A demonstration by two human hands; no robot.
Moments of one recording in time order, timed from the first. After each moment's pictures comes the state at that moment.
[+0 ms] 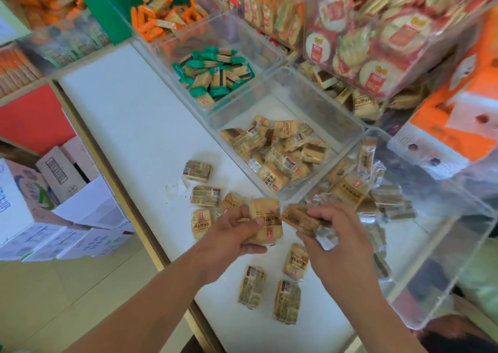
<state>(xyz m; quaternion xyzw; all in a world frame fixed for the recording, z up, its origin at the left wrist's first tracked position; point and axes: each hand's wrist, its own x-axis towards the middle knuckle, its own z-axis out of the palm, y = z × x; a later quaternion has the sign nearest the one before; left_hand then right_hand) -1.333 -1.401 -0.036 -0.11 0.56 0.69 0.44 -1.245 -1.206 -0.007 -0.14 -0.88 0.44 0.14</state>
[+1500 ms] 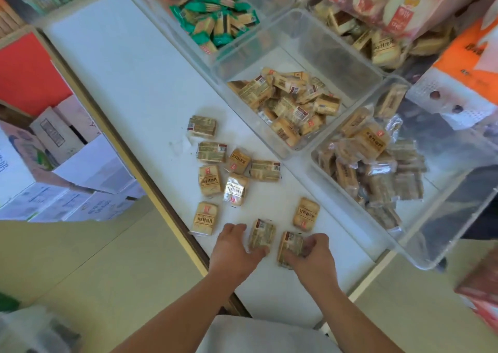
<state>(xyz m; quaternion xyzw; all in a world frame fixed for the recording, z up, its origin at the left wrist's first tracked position) -1.217 -1.438 -0.162 -0.03 0.89 0.27 0.36 -1.150 -1.260 -0.139 -0.45 -0.76 0.43 -0.21</state>
